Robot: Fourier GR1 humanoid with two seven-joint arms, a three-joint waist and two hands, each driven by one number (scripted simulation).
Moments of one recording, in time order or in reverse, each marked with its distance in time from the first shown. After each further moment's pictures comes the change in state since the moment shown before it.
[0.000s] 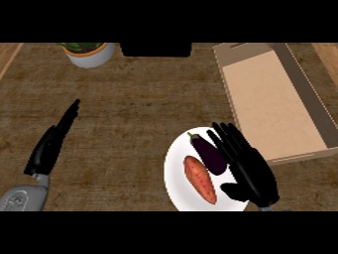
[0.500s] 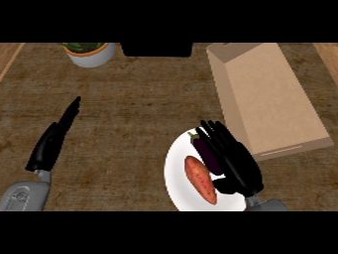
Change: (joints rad) left arm -0.027 -0.013 0.017 0.021 -0.013 -0.008 0.002; right arm -0.082 0.046 0.003 0.134 0.004 0.003 -0.011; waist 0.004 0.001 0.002
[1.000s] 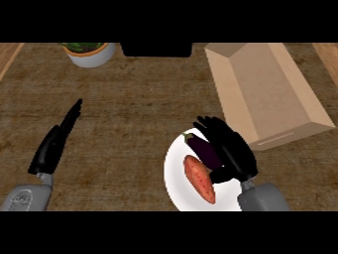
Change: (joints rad) left arm 0.019 -0.019 0.000 -0.012 -0.021 0.004 -0.005; right arm -0.119 0.009 -0.050 0.164 -0.030 -0.031 -0.020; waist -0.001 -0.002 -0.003
